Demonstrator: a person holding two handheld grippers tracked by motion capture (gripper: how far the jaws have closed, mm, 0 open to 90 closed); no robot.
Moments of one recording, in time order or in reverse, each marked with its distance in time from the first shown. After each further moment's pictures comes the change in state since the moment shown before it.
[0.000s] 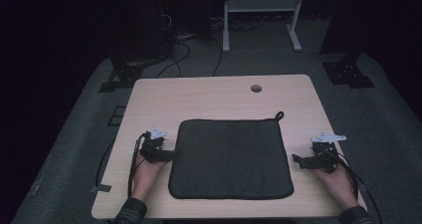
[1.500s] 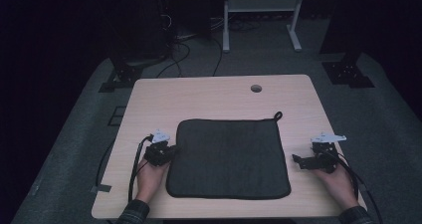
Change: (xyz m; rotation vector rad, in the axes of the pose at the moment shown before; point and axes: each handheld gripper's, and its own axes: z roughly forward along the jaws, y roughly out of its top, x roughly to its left) left arm -0.016 -0.002 -0.004 -0.034 -0.111 -0.017; right arm 0.000 -0.001 0.000 -0.001 0.004 -0.006
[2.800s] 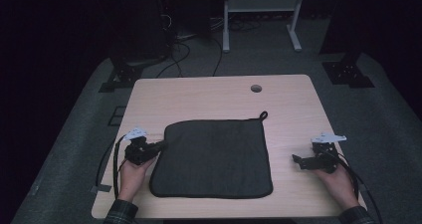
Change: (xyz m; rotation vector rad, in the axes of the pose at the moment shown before) left arm 0.030 0.001 -0.047 -0.149 -0.139 -0.114; right arm 0.000 0.000 0.000 0.000 0.005 -0.004
